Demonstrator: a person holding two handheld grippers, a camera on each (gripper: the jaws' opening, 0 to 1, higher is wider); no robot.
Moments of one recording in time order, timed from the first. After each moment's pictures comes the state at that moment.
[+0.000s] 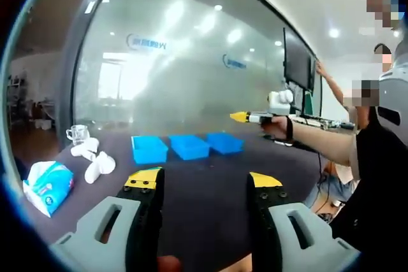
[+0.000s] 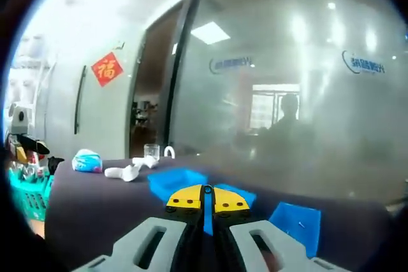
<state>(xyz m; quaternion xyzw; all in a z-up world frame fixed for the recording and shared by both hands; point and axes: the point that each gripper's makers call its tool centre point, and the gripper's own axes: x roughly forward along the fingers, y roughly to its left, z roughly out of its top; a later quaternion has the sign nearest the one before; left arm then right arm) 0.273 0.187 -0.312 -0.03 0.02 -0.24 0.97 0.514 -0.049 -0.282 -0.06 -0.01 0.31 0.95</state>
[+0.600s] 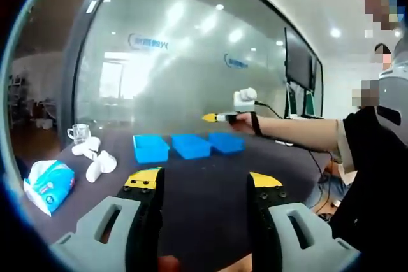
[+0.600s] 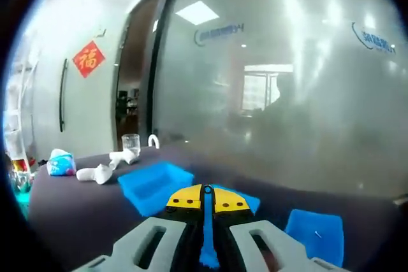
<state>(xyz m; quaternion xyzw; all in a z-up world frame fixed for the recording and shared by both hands) 0.273 0.189 -0.314 -0.03 0.02 -0.23 0.97 0.616 -0.004 -0.307 -0.07 0.06 0.28 0.95</state>
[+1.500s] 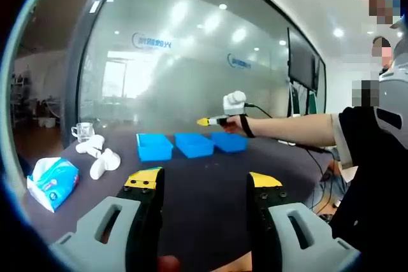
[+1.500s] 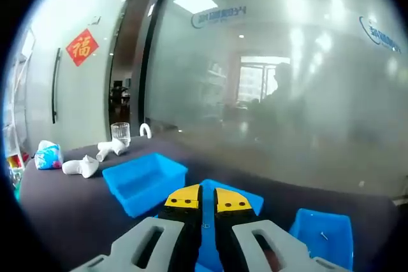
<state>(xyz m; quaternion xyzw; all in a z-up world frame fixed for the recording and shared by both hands) 0.269 0.194 -0.316 -0.03 0.03 -0.22 0.97 0.648 0.003 -0.326 -0.08 0.08 0.26 0.96</state>
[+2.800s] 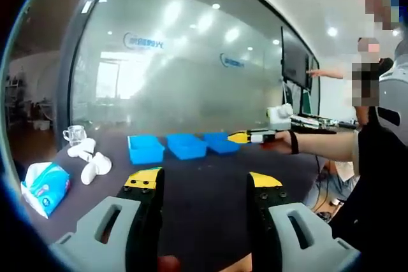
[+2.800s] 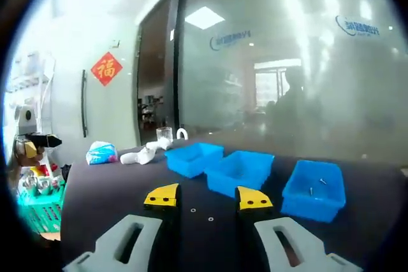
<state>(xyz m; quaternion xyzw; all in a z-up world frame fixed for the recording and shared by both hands) 0.274 0.177 -0.312 -0.02 0.02 -0.25 0.97 0.469 -0.058 -0.349 -0.02 0.06 0.34 0.94</state>
